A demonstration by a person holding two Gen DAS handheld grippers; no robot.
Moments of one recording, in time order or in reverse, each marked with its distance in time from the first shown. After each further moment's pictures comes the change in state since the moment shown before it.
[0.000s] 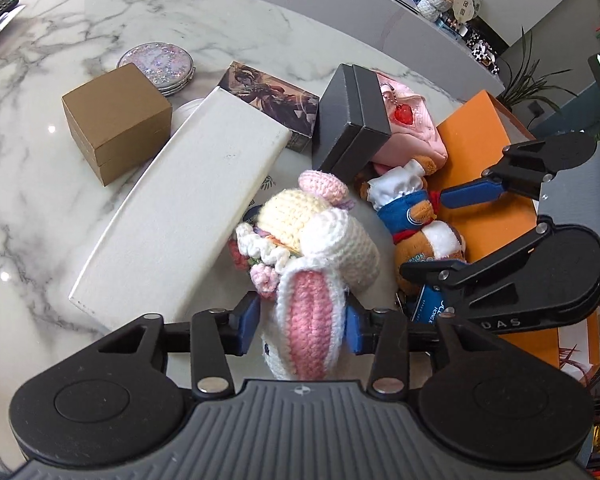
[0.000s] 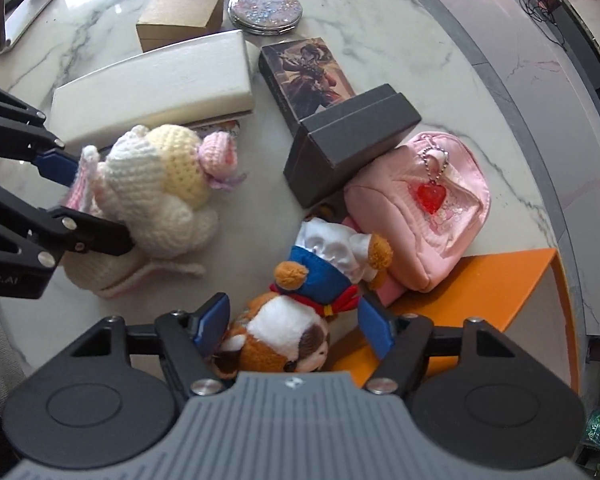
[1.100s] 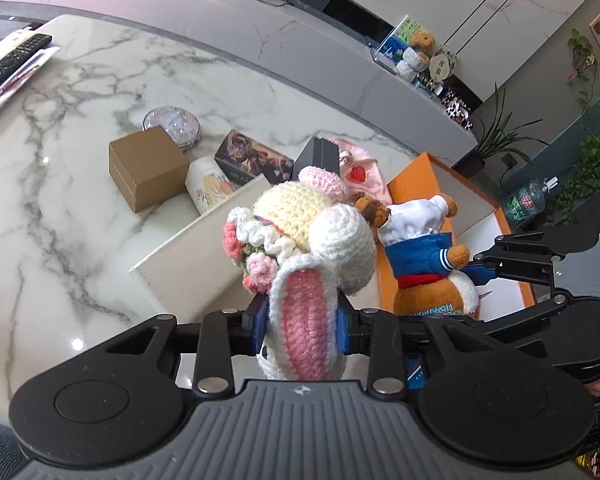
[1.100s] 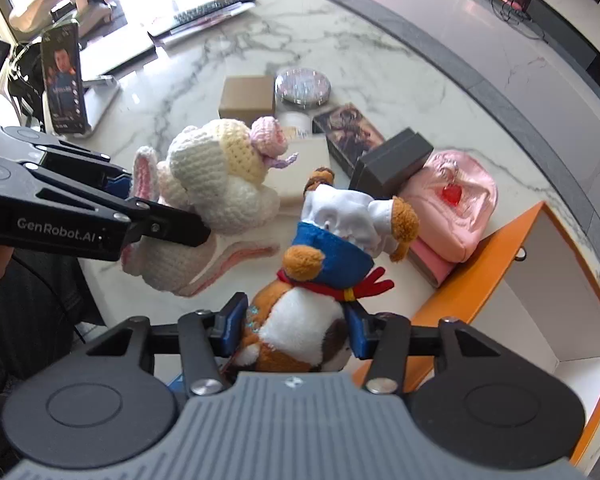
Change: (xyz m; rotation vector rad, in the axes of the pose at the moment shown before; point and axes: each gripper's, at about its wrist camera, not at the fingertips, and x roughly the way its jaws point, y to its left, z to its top) left arm -0.099 -0.012 -0.027 -0.013 -0.204 -0.076; right arm -0.094 0.023 -0.054 0.203 -0.293 0.141
